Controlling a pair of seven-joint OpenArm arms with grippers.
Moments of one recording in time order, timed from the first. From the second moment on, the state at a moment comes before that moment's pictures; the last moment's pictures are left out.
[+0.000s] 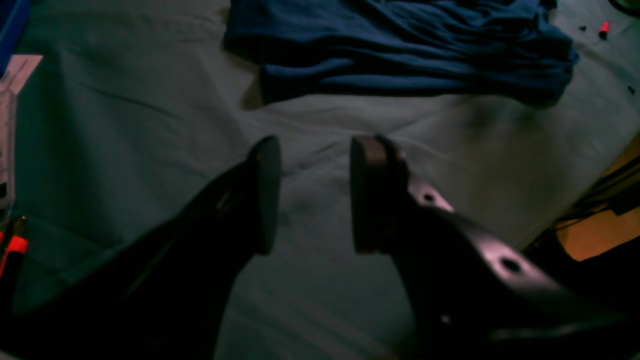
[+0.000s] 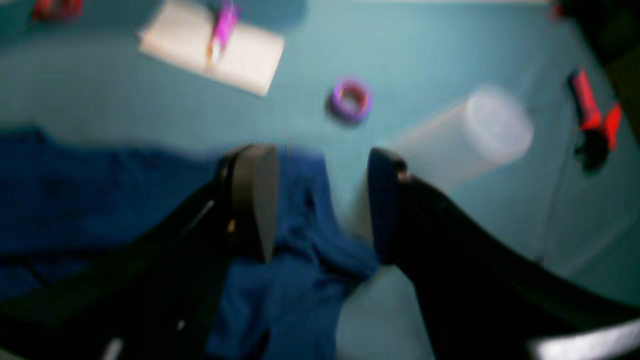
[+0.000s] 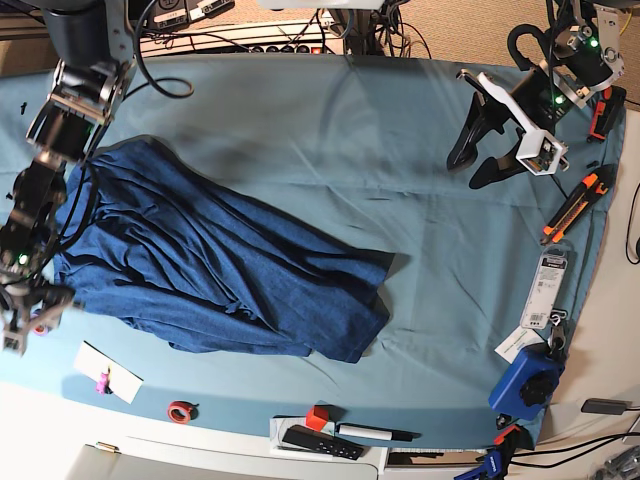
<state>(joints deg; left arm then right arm) 33.5 -19.4 -14.5 121.7 -36.4 -36.7 24.8 21.4 25.2 21.7 82.9 -3.1 12.3 -51.5</state>
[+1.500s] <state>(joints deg) -37.5 -5.3 13.5 38.9 -29.4 -28.2 28.9 -10.2 25.2 21.5 98.2 -3.3 9.8 -53.8</state>
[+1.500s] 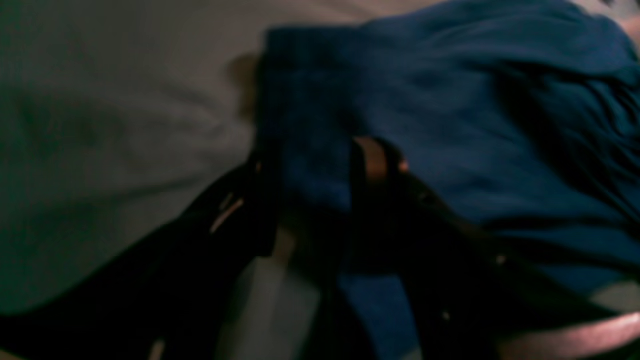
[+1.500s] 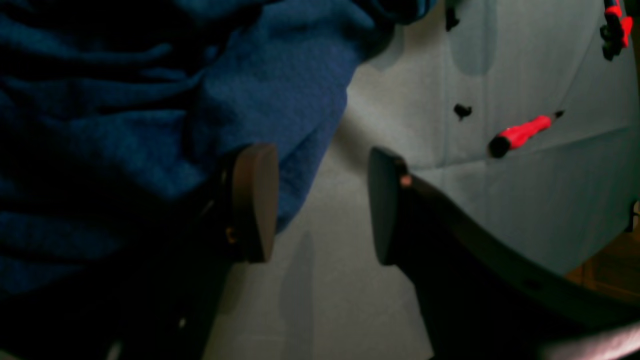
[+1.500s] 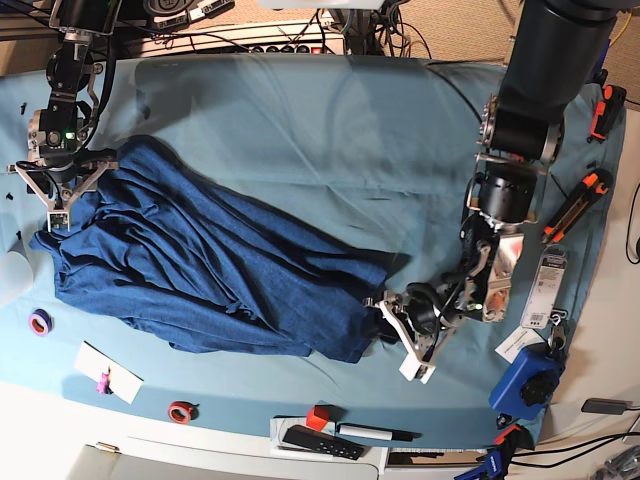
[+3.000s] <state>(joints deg) -37.6 -7.6 1.5 37.6 -79.5 -42.9 61.2 -10.2 25.2 21.5 98.2 -3.3 9.8 -52.5</state>
